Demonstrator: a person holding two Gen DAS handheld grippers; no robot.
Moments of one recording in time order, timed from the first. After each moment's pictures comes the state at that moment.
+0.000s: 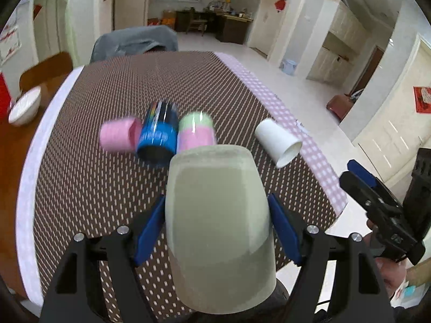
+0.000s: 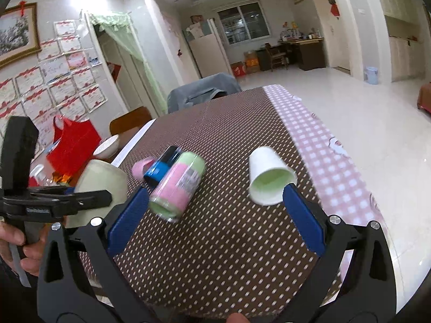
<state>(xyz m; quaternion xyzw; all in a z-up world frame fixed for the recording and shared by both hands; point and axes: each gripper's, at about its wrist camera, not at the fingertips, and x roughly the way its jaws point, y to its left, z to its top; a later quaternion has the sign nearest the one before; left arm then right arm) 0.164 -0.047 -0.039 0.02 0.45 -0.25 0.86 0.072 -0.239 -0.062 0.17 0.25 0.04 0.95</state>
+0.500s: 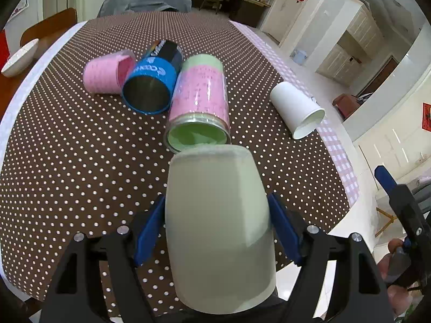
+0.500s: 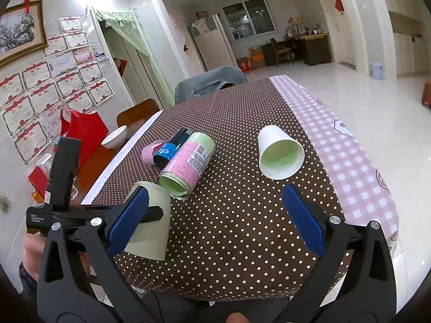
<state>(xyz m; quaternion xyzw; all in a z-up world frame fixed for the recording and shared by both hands) 0.170 -0.059 -0.113 -0.02 0.51 -0.23 0.83 0.054 -0.230 -0.082 0.18 0.26 0.05 0.95</state>
